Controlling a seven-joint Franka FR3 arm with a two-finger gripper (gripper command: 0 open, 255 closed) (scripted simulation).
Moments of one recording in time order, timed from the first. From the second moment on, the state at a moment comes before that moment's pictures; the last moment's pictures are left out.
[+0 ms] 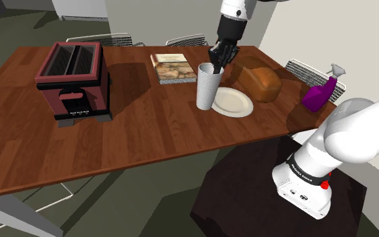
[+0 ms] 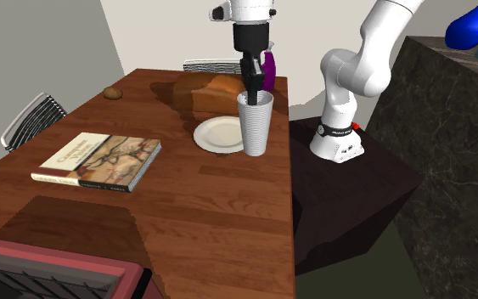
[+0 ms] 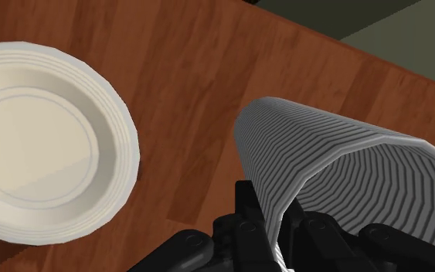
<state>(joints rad) 0.06 -0.45 0.18 -2.32 0.17 1.88 0.24</state>
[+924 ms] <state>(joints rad) 0.06 -0.45 0.16 -2.13 0.16 1.69 0.26</state>
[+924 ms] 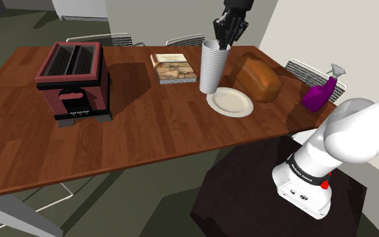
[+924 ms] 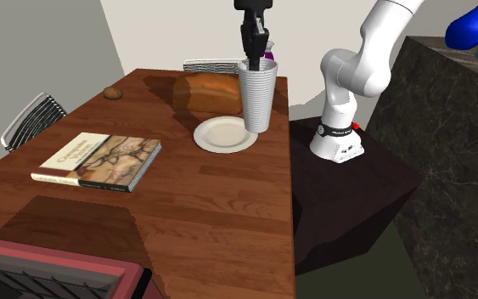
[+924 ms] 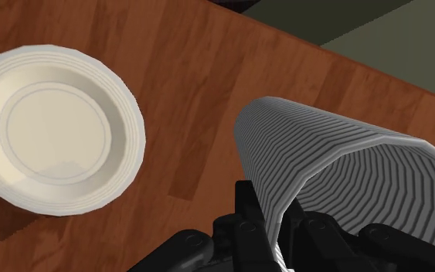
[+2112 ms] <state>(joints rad) -0.03 -0.59 -0.06 -2.16 0.05 1.54 0.00</state>
